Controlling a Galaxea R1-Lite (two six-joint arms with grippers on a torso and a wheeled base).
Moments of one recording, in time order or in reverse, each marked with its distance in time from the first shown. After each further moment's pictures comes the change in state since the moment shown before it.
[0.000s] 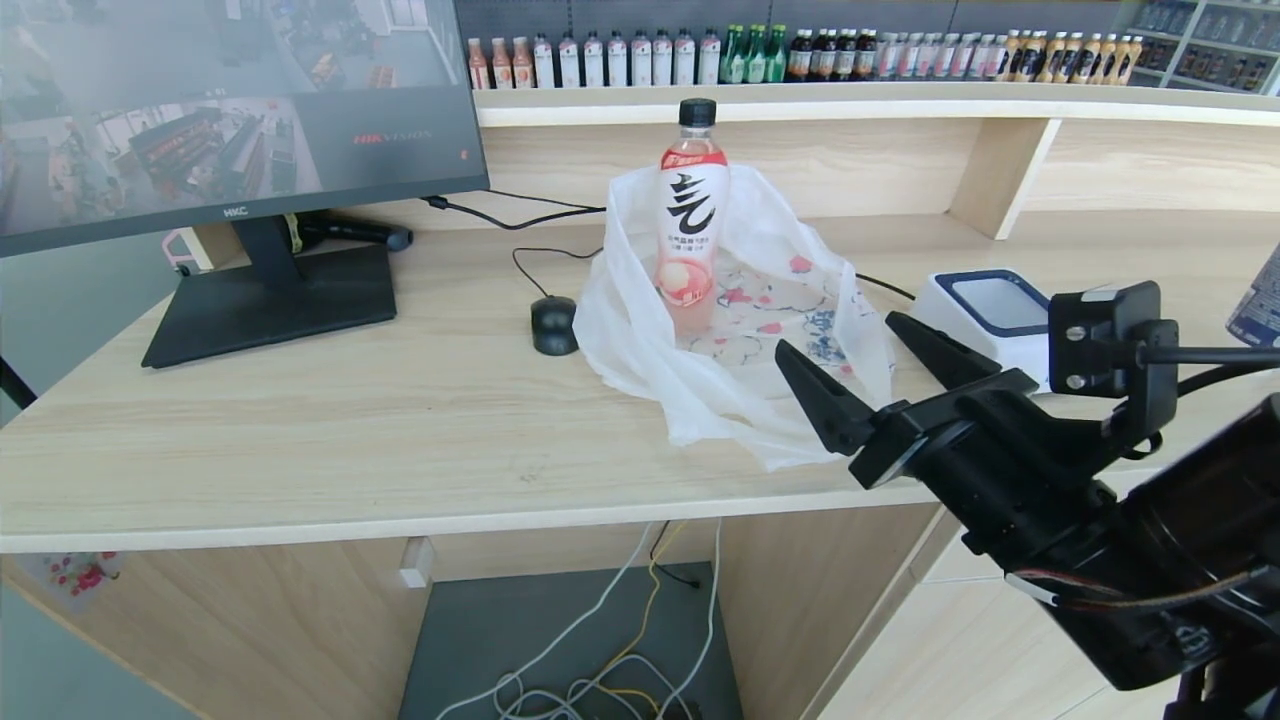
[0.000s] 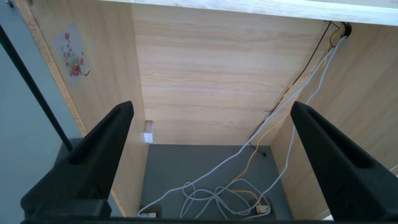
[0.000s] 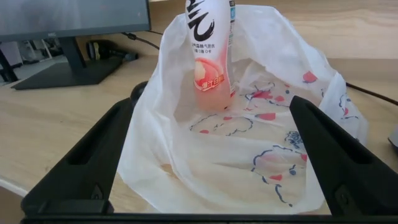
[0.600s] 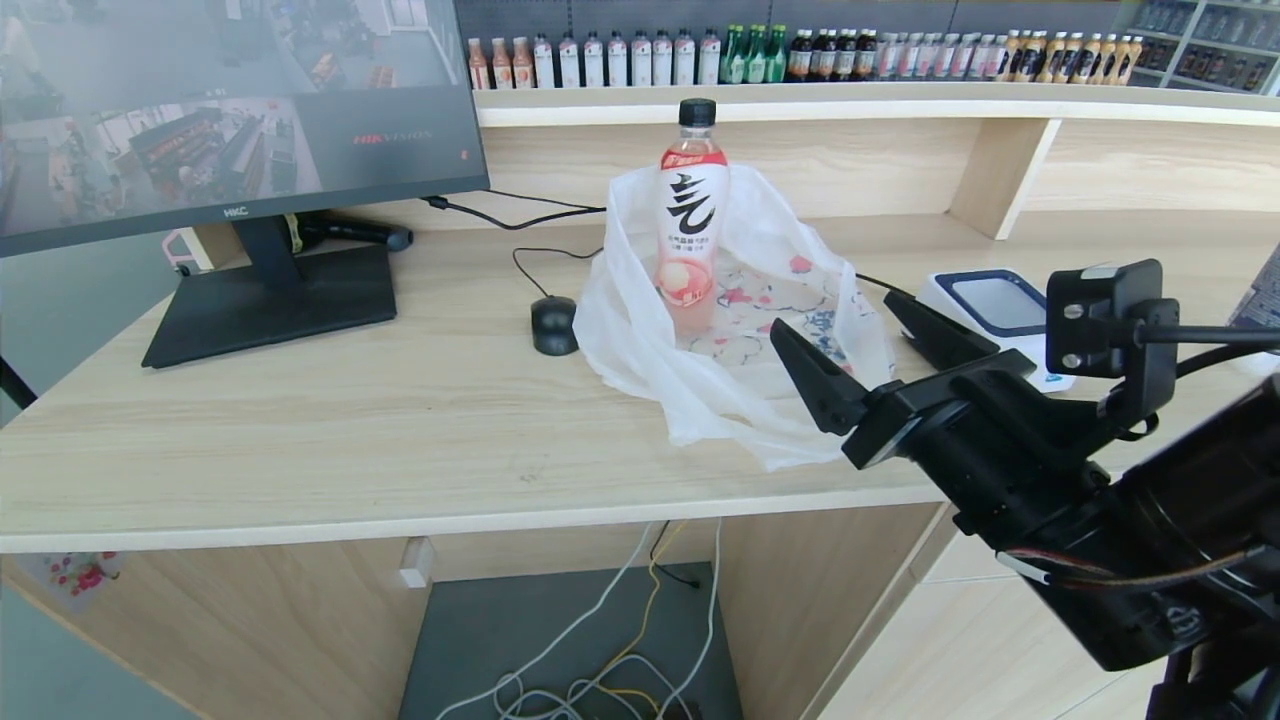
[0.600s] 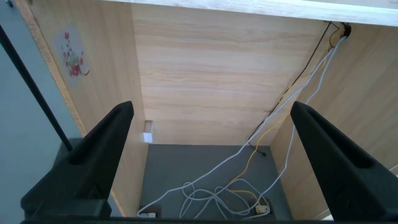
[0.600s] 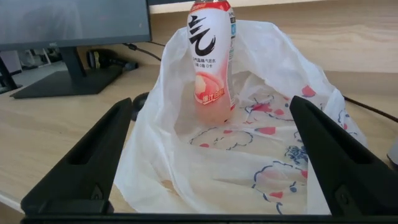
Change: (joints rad) left arm 0.000 0.000 0.000 0.000 0.000 -0.004; right arm 0.004 0.009 -0.045 0.000 -0.003 -0.026
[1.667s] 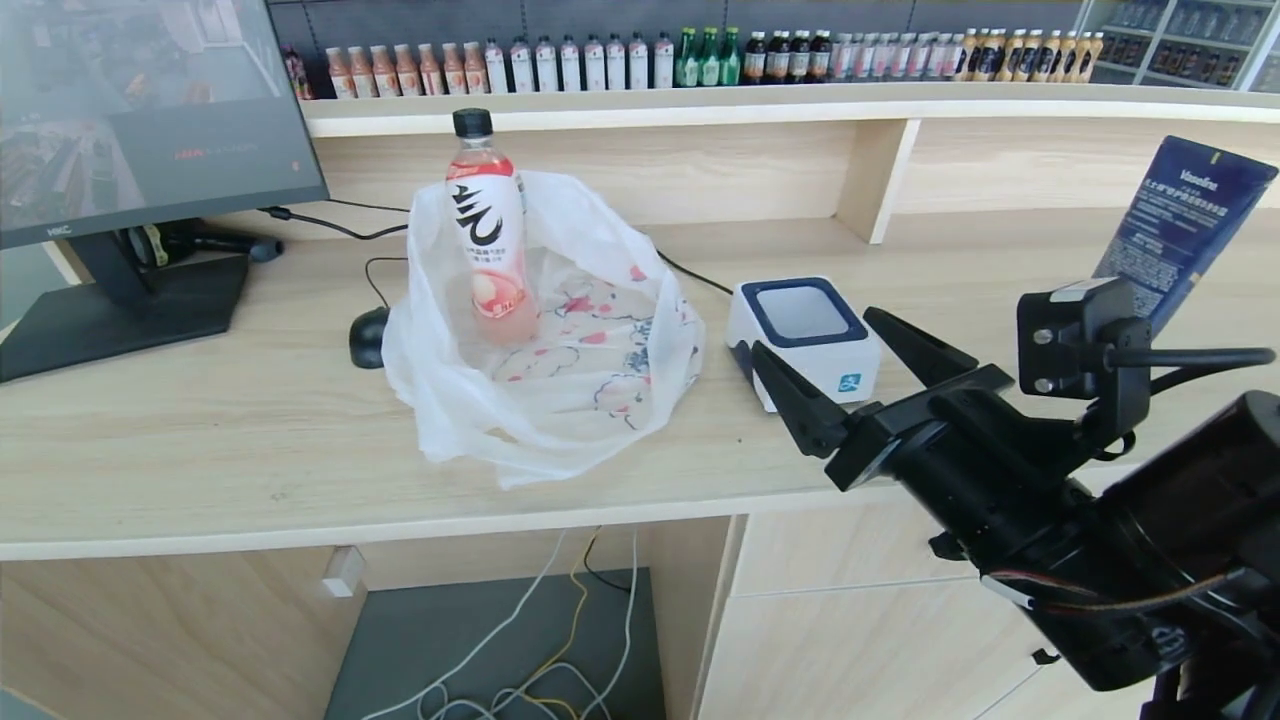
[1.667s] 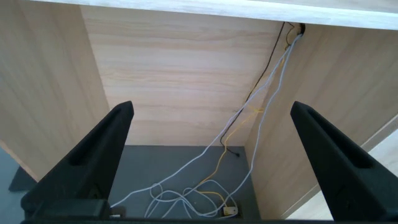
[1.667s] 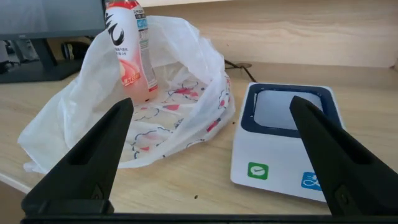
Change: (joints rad) left arm 0.000 0.000 0.000 0.000 0.000 -0.003; right arm 0.031 0.015 0.011 0.000 0.000 -0.008
